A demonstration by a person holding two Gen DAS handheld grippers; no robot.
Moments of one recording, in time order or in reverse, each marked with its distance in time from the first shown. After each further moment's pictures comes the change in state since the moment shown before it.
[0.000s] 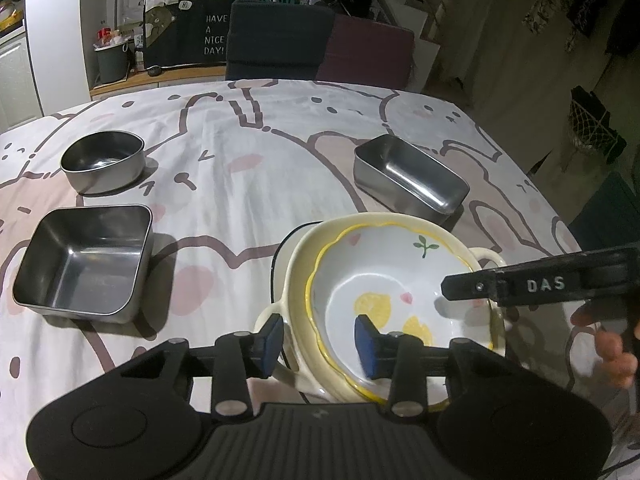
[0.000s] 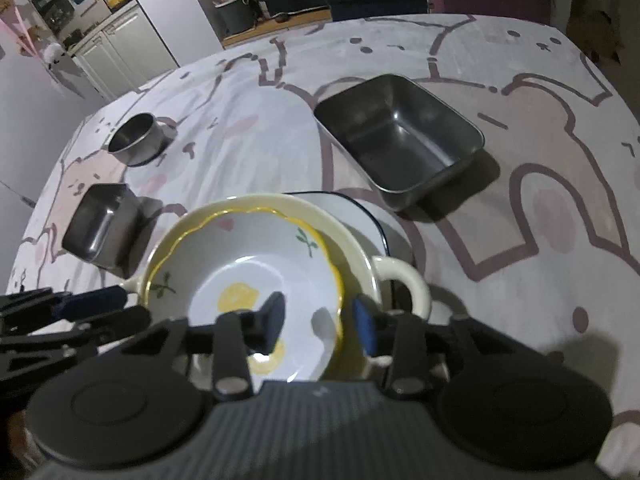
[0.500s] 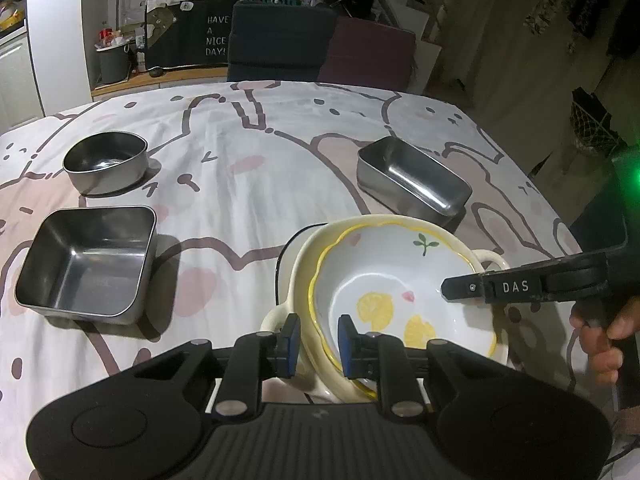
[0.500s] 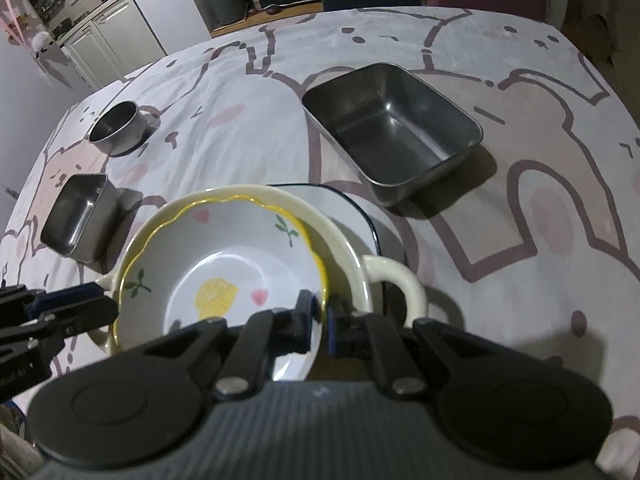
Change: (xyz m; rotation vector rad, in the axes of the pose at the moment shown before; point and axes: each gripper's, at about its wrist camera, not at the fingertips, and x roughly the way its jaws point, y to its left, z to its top) left arm -0.001 0.002 0.000 -0.002 -0.004 0.003; right arm 0.015 -0.001 0.001 -0.008 0.027 -0.050
